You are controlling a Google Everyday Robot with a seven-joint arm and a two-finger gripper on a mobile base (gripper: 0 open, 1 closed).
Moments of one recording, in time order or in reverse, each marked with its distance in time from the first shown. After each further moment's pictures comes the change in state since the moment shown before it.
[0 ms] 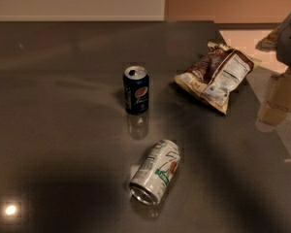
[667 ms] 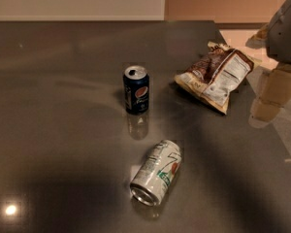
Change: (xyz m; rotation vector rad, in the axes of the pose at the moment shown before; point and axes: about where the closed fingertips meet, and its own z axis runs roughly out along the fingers) arm -0.014 -0.003 0.002 -0.016 -0.008 -0.044
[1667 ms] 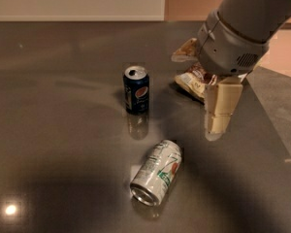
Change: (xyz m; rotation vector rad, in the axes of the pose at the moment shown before) arm -0.104 0.044 0.032 -0.156 -0.156 -0.441
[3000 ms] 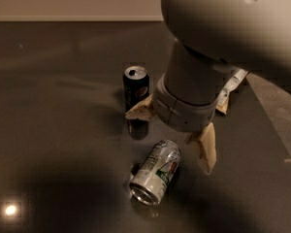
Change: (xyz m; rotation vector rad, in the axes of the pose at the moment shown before) arm -0.039 0.054 0.072 -0.132 0.101 -0.673
